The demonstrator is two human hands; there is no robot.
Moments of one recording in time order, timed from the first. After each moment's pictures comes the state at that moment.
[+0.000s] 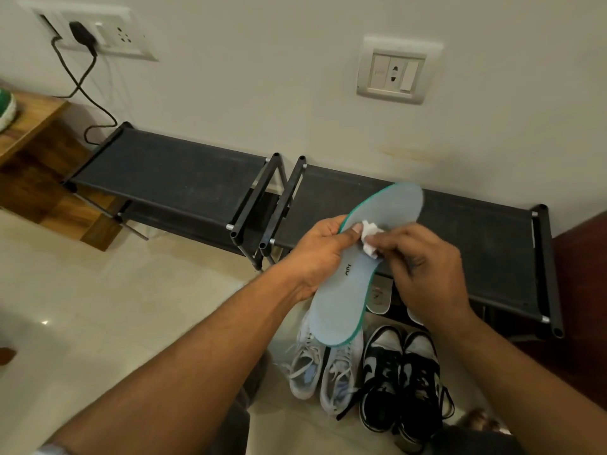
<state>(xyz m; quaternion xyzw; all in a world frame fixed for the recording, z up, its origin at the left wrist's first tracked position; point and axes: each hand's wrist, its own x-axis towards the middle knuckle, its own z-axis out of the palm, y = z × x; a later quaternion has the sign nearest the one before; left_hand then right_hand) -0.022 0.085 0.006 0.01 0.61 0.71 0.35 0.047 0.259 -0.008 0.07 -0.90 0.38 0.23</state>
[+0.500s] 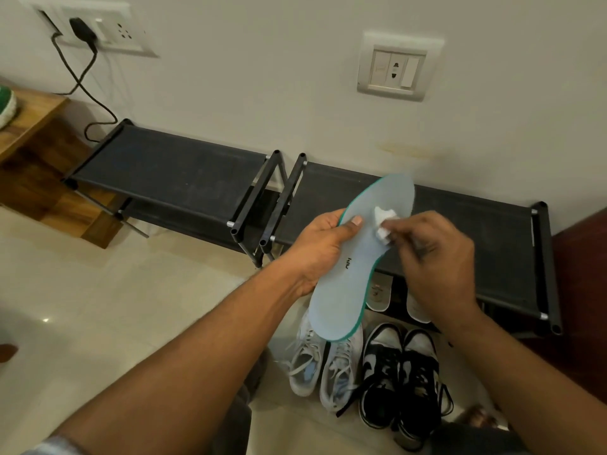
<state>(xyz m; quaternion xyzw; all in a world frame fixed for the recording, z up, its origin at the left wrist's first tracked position) -0.025 0.083 0.011 0.00 0.61 0.72 0.33 0.041 0.268 -0.001 0.03 -0.89 0.37 0.25</state>
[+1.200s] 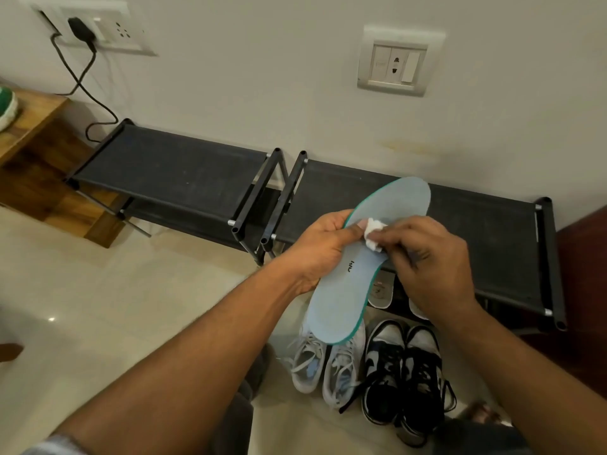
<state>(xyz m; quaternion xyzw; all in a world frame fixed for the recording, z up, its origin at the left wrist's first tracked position) -0.021 0.084 0.013 0.05 0.60 0.72 0.36 0.045 0.266 -0.002 0.08 -0.90 0.36 0.24</state>
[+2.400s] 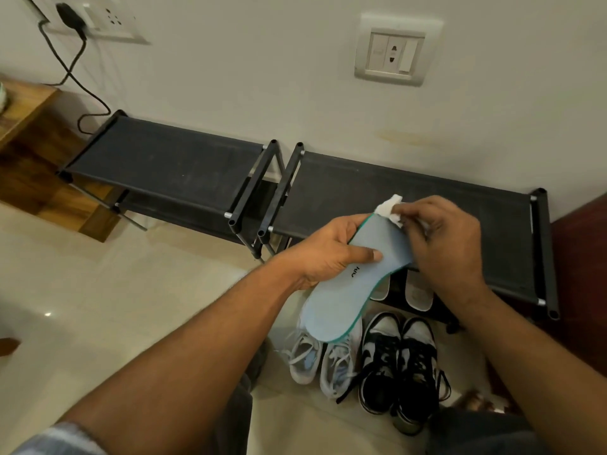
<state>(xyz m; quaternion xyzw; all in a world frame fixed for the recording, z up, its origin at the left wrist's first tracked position) -0.019 0.084 0.001 0.15 0.62 0.65 0.41 0.032 0.284 0.000 0.01 -0.90 0.35 0.24</state>
